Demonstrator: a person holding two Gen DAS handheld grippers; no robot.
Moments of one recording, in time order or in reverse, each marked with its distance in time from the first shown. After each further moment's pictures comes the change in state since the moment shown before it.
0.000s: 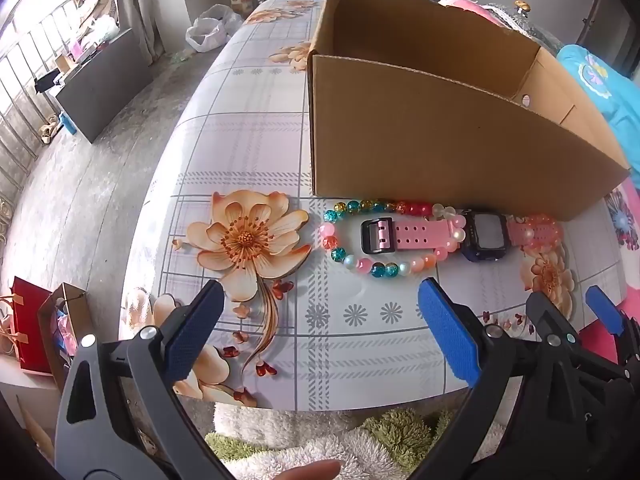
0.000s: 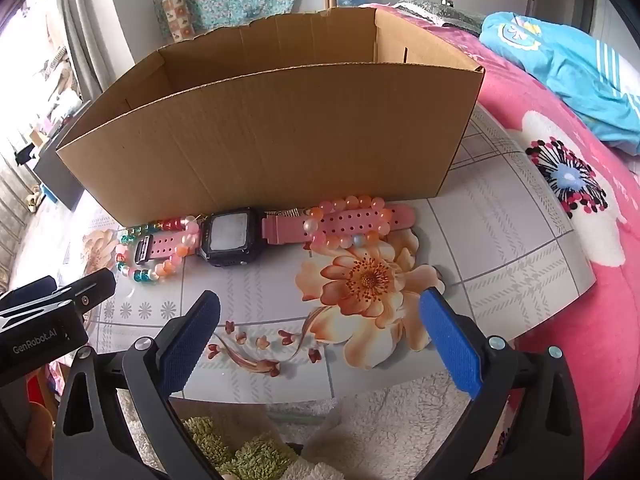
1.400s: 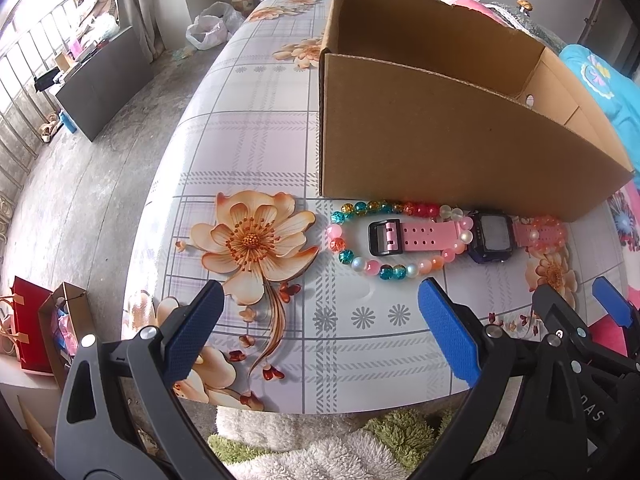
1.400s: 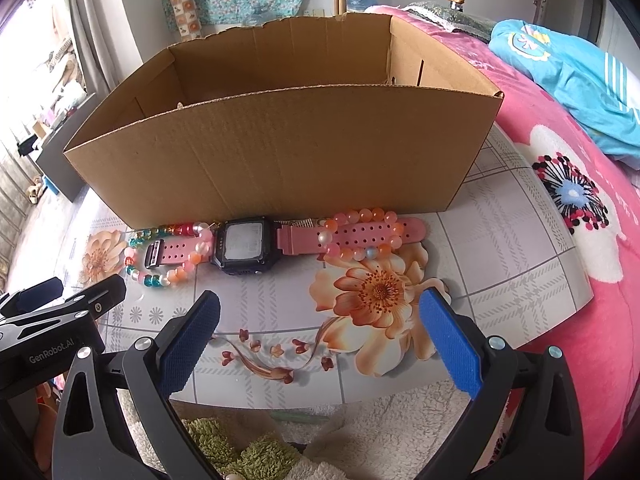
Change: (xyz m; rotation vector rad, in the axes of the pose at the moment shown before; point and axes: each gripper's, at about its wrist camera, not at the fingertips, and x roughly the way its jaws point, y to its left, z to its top) left arm 0.005 0.007 0.001 -0.001 0.004 0.000; right arm -0.005 0.014 0.010 -0.018 0.001 -0.005
